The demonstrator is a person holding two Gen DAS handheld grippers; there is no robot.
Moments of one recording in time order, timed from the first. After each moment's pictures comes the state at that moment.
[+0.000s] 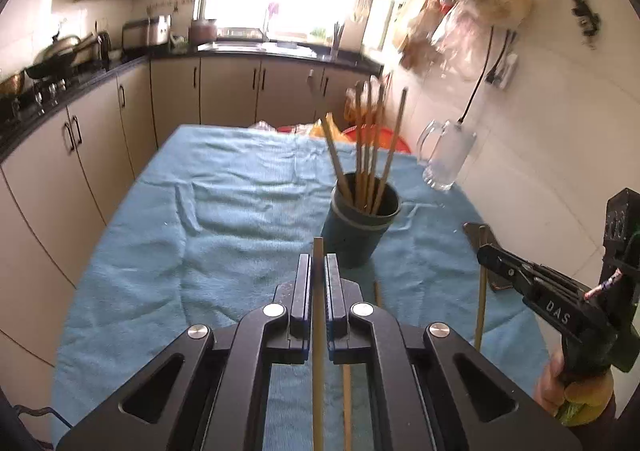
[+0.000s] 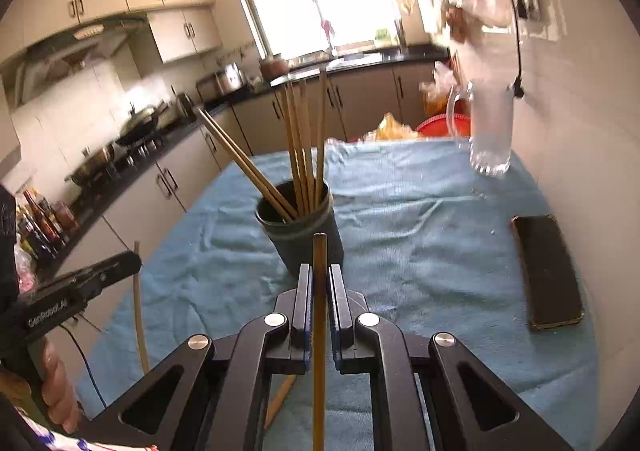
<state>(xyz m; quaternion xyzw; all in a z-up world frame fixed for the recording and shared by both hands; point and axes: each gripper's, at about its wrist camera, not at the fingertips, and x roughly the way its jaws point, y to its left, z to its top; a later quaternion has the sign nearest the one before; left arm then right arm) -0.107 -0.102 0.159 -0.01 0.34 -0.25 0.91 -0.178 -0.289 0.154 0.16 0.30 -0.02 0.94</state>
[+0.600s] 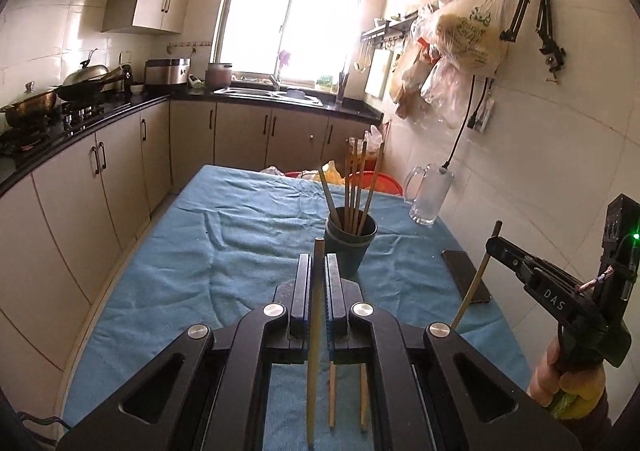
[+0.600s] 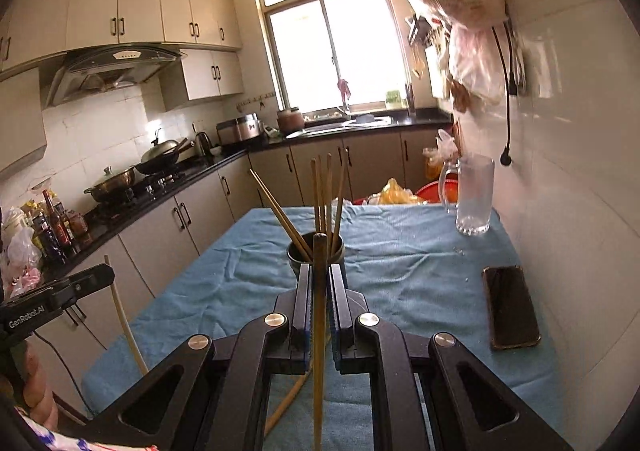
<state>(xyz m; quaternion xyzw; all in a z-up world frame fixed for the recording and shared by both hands) -0.193 -0.061 0.204 -0.03 0.26 -0.24 0.93 -0.246 -0.270 0.204 0.11 0.21 -0.02 0.97</state>
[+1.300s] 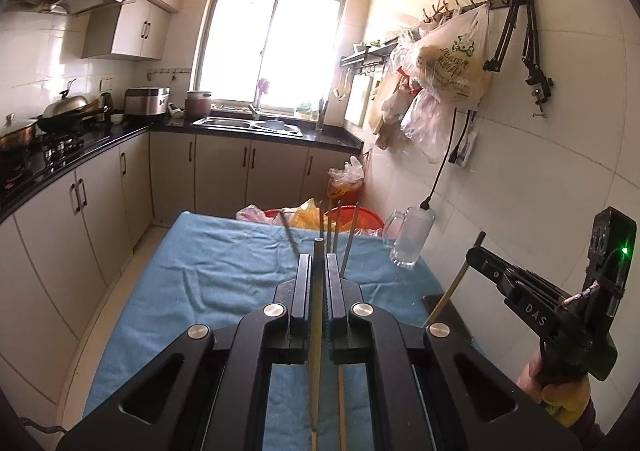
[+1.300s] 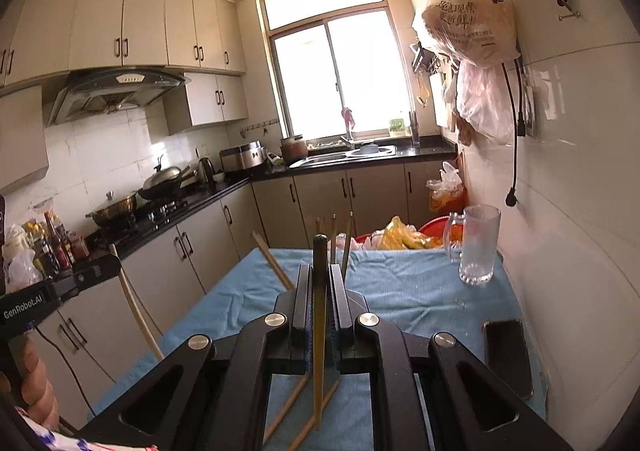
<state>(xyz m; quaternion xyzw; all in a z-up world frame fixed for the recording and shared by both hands) -0.148 -0.089 0.267 -0.04 0.22 -0.27 0.93 -0.206 -0.289 0.259 0.11 0.16 -0.02 0.98</state>
